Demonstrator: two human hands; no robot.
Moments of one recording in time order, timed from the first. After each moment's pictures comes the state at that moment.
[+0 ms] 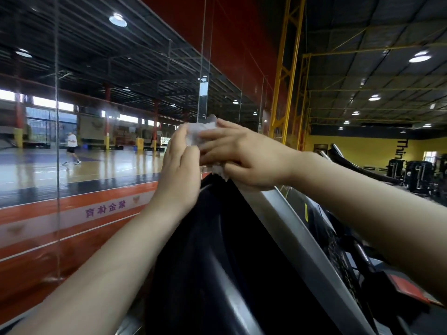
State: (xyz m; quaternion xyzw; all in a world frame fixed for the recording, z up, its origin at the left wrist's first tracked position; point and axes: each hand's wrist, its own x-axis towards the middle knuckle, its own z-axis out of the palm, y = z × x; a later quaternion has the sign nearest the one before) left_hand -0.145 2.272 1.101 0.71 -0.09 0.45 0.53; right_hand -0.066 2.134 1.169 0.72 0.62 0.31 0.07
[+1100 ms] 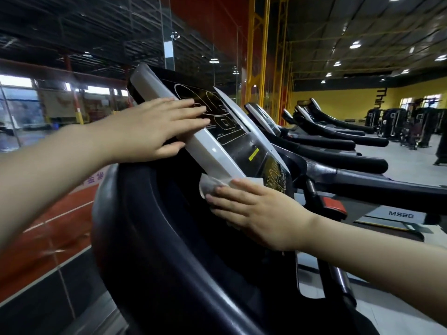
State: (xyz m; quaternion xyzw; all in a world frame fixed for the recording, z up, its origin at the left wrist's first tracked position) left_hand -0.136 2.267 1.118 0.87 -0.29 0.31 -0.24; right_hand -0.104 1.983 0.985 0.73 0.52 0.35 0.26
